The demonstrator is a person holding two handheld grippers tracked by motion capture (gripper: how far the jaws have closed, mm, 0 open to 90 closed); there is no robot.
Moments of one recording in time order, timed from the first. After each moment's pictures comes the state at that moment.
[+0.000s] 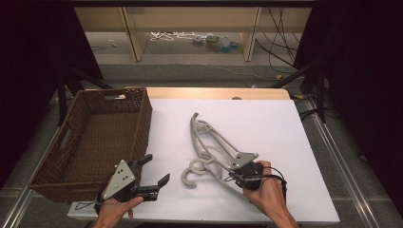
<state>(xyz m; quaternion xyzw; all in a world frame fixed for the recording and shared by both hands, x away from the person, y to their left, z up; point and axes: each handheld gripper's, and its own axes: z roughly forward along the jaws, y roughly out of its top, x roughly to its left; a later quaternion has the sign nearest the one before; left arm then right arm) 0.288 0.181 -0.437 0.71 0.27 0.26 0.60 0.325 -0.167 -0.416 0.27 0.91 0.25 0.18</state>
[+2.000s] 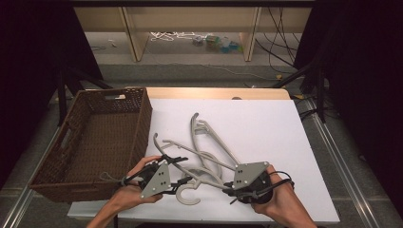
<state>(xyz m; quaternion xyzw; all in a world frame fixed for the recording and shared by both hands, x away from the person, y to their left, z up) 0.312 0.121 -0.420 0.83 -0.01 0.28 0.48 0.284 -0.167 -0.363 0.09 0.94 0.32 0.11</state>
